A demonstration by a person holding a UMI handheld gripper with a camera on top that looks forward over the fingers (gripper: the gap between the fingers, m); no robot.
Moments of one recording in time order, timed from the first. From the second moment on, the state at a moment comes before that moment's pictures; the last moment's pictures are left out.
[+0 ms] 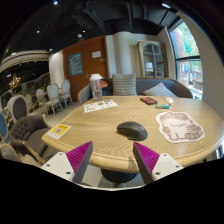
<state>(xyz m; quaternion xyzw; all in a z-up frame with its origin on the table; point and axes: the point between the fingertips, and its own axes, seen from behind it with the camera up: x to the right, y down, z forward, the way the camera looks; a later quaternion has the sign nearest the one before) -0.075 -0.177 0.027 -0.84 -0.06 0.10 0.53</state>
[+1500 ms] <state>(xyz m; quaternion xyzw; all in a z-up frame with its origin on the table) 0.227 0.000 0.002 -0.87 0.03 -0.08 0.49</state>
